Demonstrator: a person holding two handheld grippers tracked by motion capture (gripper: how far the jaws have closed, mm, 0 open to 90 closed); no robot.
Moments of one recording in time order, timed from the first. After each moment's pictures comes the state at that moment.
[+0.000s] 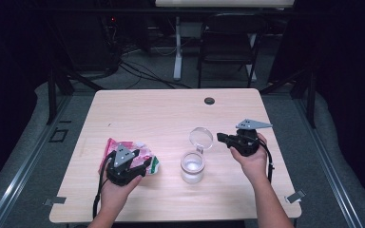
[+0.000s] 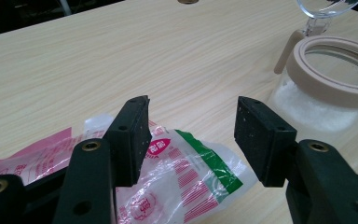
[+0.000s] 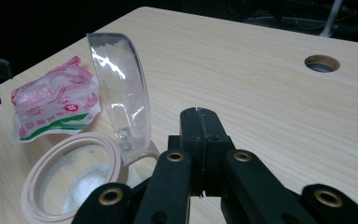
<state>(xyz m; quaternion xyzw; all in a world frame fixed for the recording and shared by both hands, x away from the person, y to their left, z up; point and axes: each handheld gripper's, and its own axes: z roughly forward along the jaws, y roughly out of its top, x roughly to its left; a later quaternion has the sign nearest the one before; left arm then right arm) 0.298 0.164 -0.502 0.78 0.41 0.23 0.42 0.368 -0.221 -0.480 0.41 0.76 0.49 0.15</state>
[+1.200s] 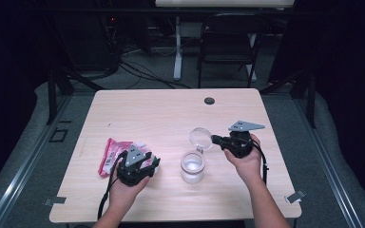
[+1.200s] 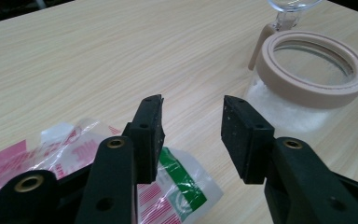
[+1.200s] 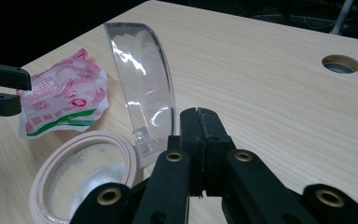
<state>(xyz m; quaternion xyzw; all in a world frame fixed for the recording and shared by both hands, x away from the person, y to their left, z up) 0.302 0.137 -0.506 0.80 0.38 0.20 0.42 0.366 -0.204 -0.483 0.40 0.77 0.48 0.15</state>
